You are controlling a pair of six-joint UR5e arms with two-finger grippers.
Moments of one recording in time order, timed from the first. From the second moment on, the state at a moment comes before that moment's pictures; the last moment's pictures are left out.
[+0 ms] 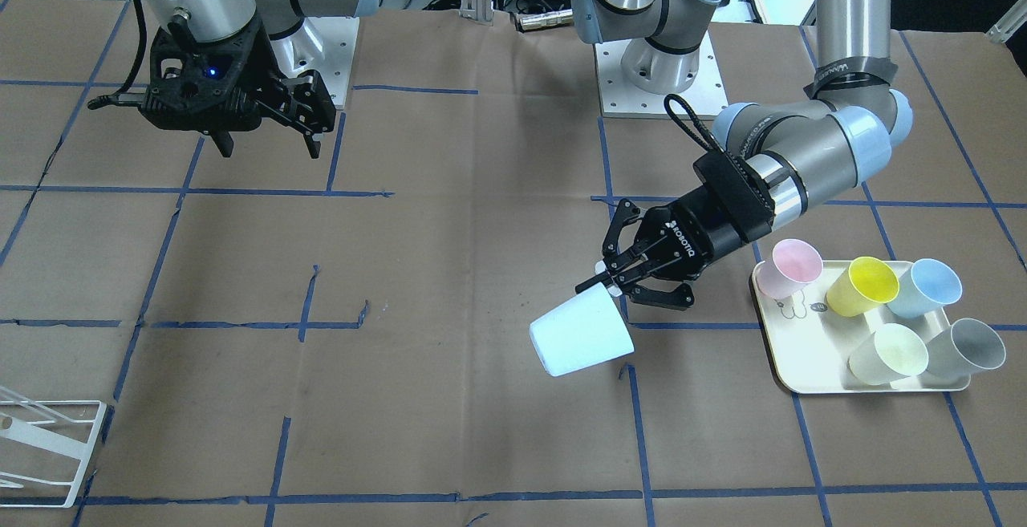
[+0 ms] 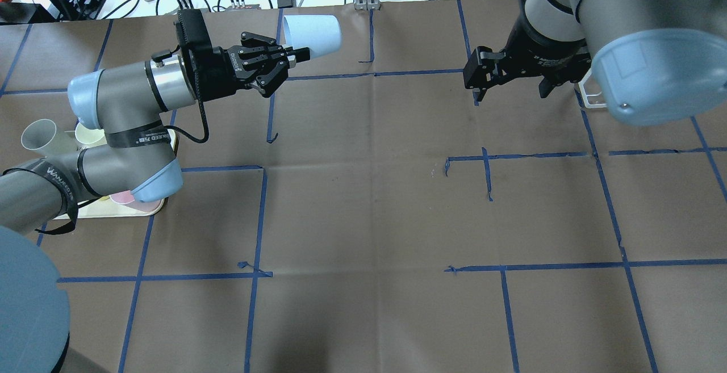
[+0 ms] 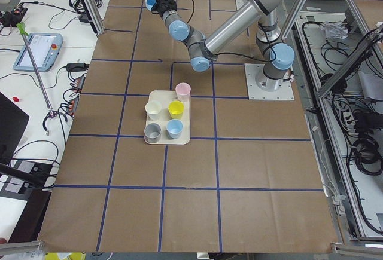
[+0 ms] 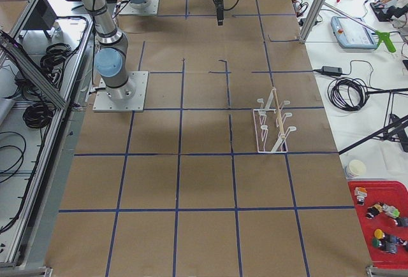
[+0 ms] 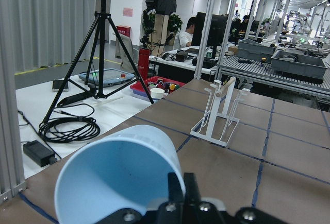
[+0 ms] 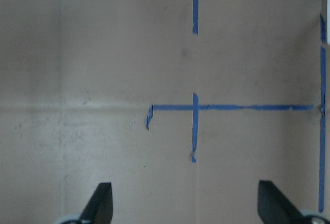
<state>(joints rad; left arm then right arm) -1.37 -1.97 -2.04 0.09 0.19 0.68 1.64 -1.59 1.71 -1.88 -1.57 0.06</state>
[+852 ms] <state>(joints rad) -1.42 -2.04 -2.05 0.57 0.25 0.14 1.64 -1.58 1.87 -2.41 -1.44 0.47</state>
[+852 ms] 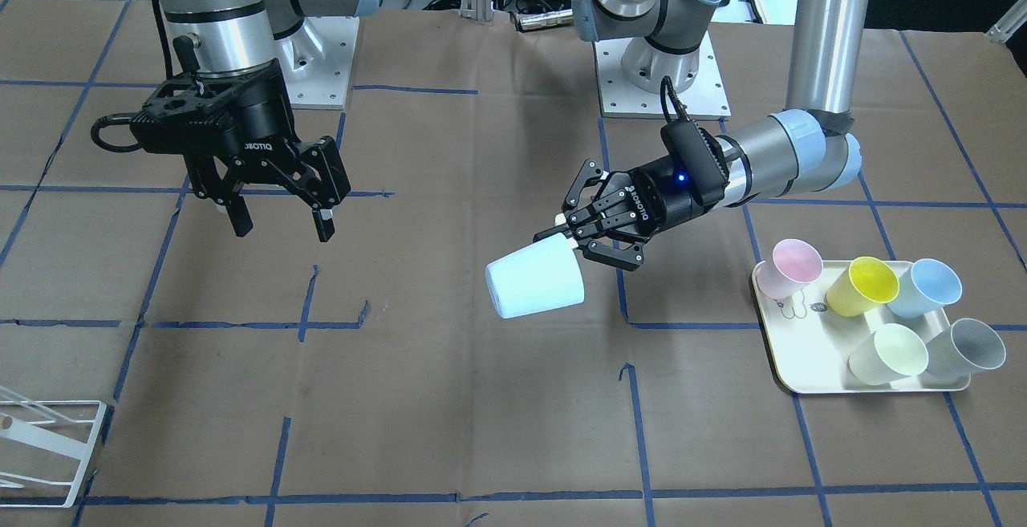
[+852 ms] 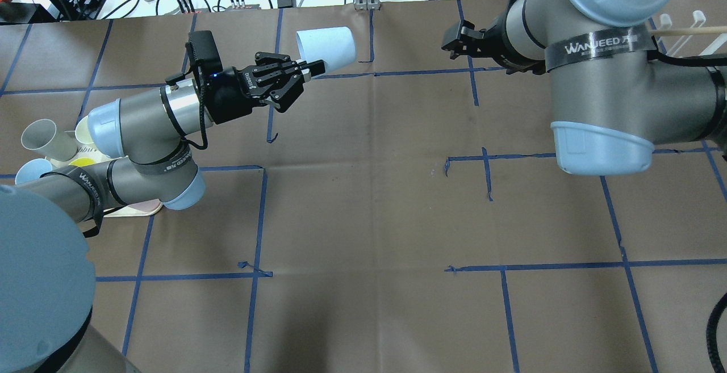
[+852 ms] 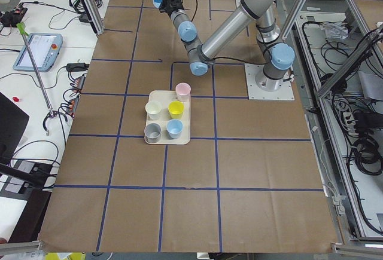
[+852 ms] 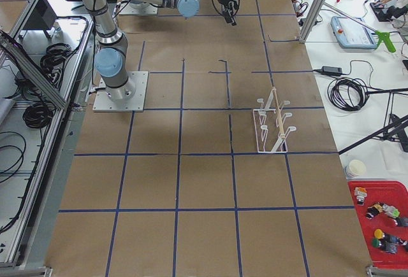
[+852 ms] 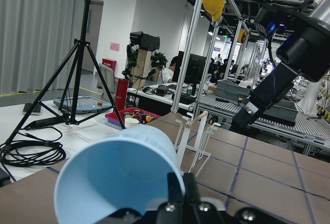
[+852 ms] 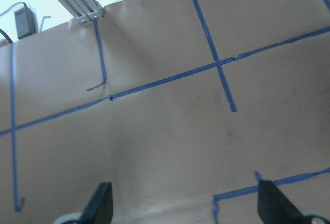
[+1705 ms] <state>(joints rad) -1.49 -2.04 -2.05 0.59 0.32 0.12 1.65 -1.48 1.99 -3.04 -1.17 1.18</state>
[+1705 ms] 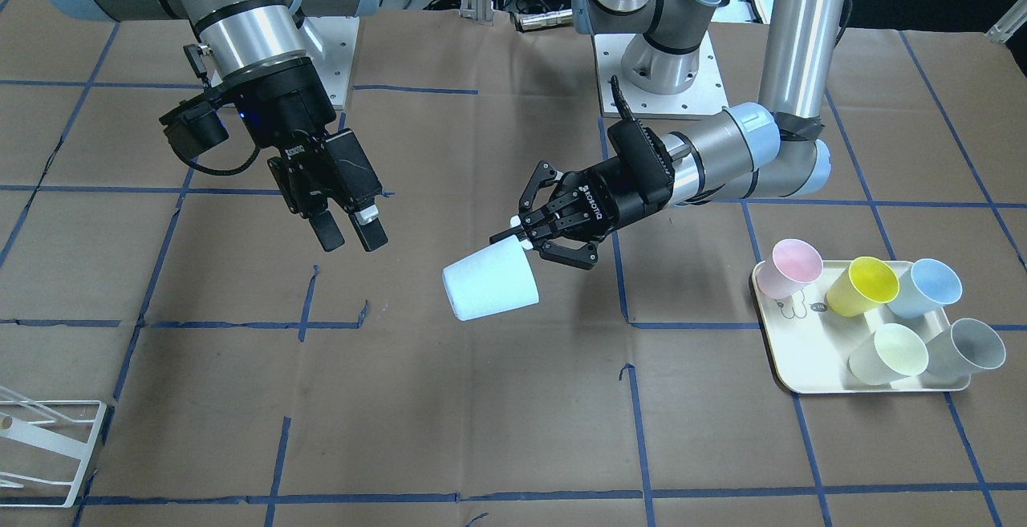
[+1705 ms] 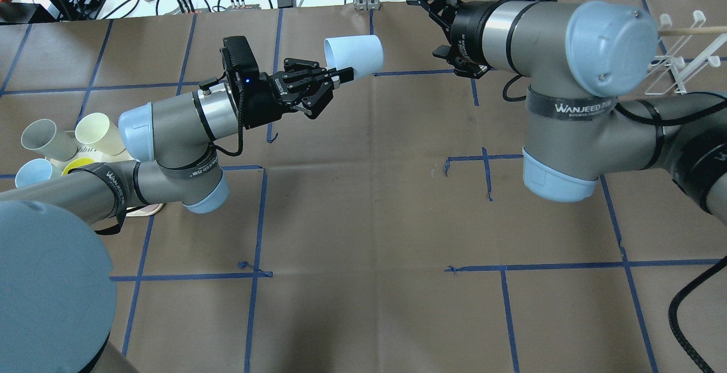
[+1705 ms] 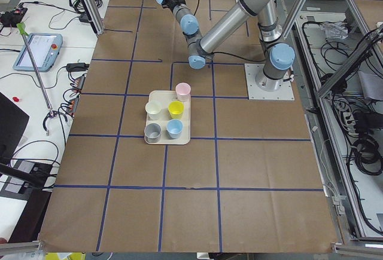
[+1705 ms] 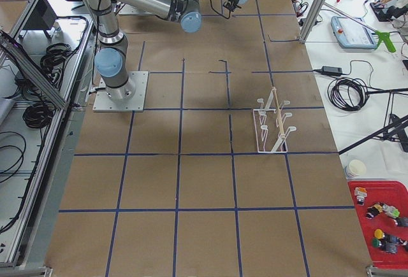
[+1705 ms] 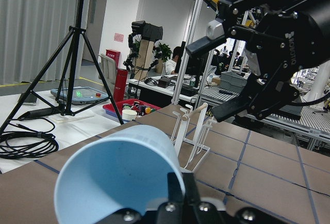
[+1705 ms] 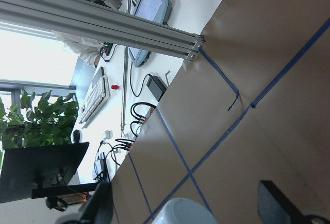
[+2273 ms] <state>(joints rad) -1.49 -2.05 -2.05 0.61 0.30 0.12 1.65 -1.31 2.13 -3.44 -1.12 1.48</state>
